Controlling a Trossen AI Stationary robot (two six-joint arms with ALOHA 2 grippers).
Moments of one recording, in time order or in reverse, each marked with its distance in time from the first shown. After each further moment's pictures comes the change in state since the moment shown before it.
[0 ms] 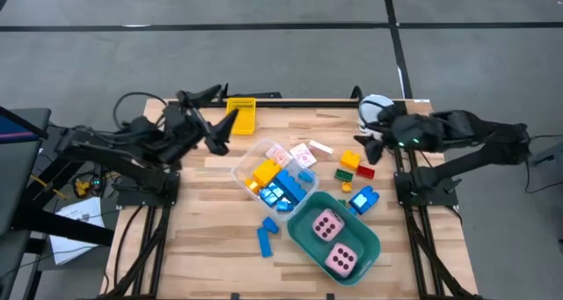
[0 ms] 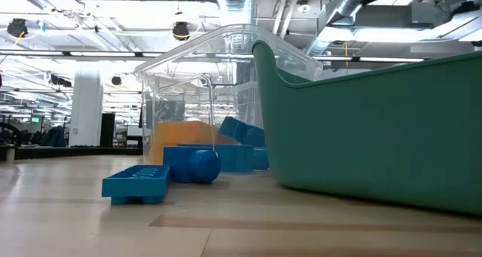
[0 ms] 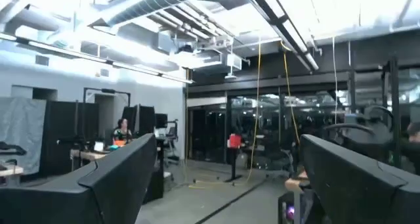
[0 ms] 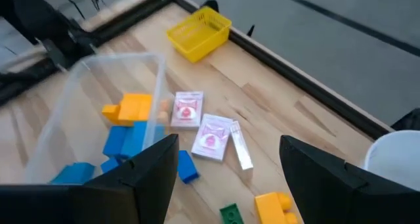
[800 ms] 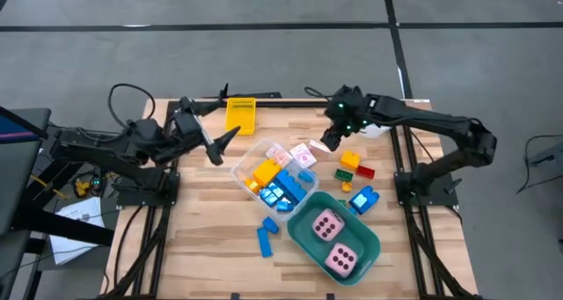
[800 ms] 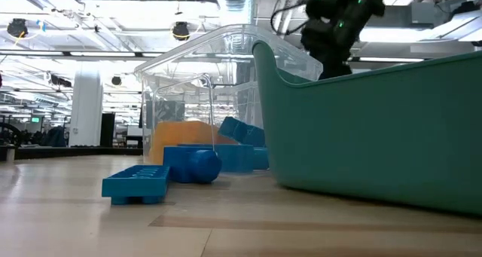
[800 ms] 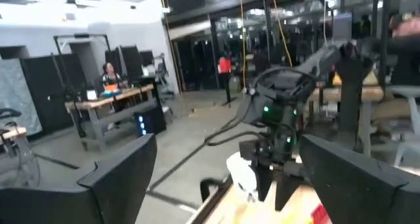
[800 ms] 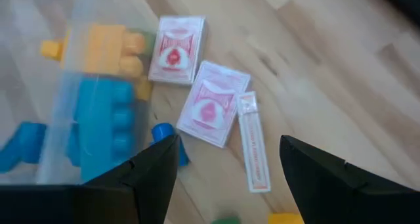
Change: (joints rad) left arm 0.013 -0.115 -0.016 -0.541 0.003 -0.133; right arm -0.525 0.422 -0.193 0.358 -0.673 -0.365
